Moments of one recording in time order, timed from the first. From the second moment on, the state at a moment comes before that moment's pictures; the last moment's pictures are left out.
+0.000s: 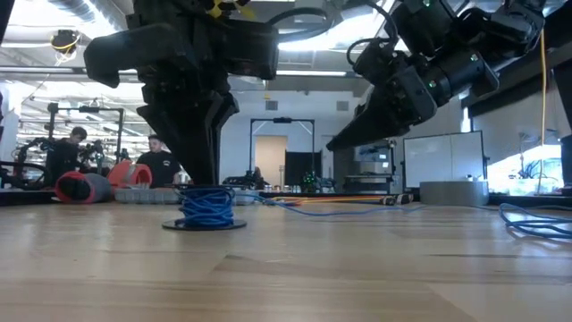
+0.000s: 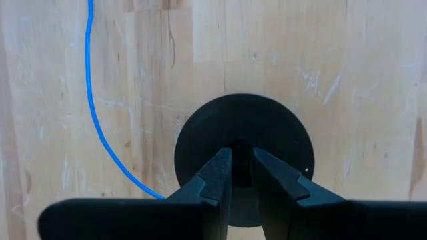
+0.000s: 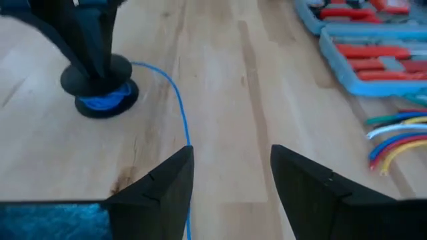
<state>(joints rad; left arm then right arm) -0.35 1.89 1.31 -0.74 -0.21 -0.33 0.02 1.56 0.59 0.46 0.03 -0.04</state>
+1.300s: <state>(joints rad) -0.38 1.89 1.31 -0.75 -0.20 -0.33 0.04 2.02 0.92 0.45 -0.06 -0.21</state>
